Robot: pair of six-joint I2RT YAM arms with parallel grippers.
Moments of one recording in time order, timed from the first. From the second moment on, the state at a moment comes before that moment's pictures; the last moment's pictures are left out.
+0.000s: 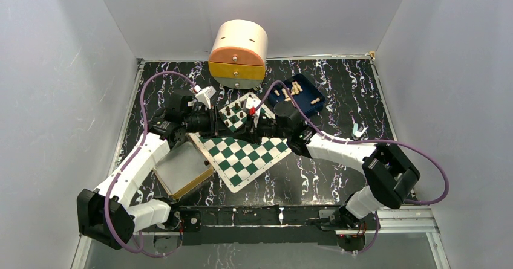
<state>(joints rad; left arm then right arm) -0.37 1.15 0.95 -0.53 0.60 -0.50 0.85 1.50 0.87 0.44 -0.58 -0.07</state>
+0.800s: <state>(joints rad) -0.37 1.21 1.03 -0.64 0.49 -0.43 0.85 1.47 0.85 0.45 -0.61 -0.01</state>
